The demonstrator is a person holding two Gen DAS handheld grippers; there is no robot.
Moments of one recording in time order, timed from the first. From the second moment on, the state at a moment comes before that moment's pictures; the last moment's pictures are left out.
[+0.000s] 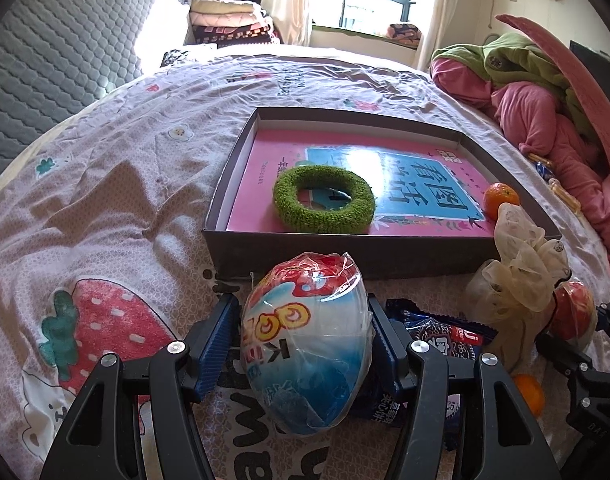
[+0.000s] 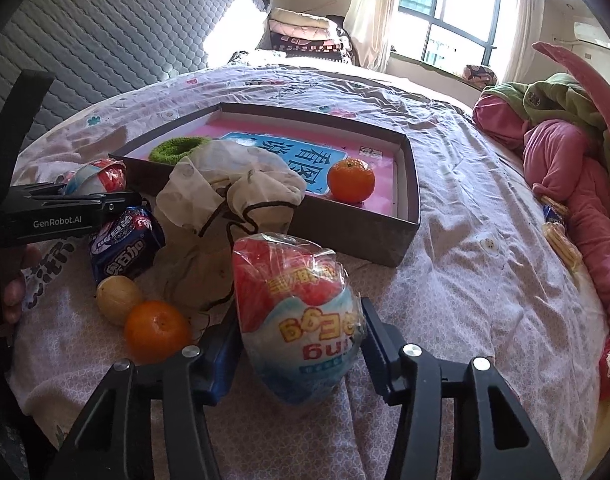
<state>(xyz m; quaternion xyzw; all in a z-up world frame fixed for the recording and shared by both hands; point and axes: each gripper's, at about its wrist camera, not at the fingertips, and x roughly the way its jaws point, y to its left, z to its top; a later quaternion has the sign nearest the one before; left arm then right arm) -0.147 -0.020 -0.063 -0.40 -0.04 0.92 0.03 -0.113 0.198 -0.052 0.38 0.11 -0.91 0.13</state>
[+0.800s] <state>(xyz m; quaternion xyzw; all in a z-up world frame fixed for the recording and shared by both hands) -0.123 -0.017 -0.048 -0.37 -0.03 0.93 0.04 -0.107 0.201 -0.043 0.36 0.07 -0.92 0.15</state>
